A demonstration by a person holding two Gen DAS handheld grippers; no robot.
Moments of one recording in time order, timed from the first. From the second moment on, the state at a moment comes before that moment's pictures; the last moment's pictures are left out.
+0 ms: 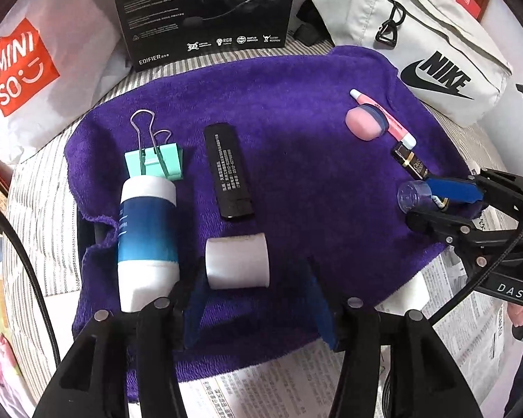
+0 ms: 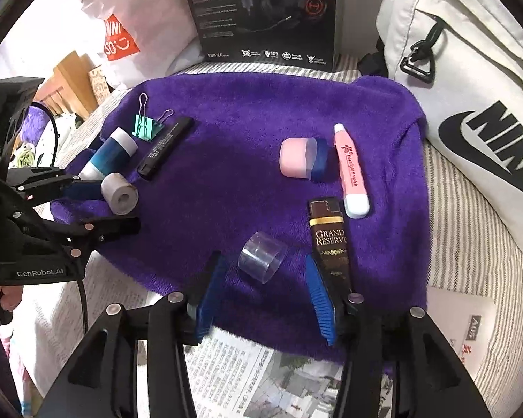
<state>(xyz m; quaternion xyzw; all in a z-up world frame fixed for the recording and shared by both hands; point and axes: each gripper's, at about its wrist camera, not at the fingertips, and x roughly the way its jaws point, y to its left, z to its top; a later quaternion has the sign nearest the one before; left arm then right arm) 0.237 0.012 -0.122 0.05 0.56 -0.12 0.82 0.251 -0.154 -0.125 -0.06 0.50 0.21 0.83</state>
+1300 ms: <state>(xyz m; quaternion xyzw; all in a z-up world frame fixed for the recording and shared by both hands) 0.104 0.098 -0.092 -0.05 0.51 -0.06 0.85 0.183 -0.109 -0.133 -0.04 0.50 0.18 0.85</state>
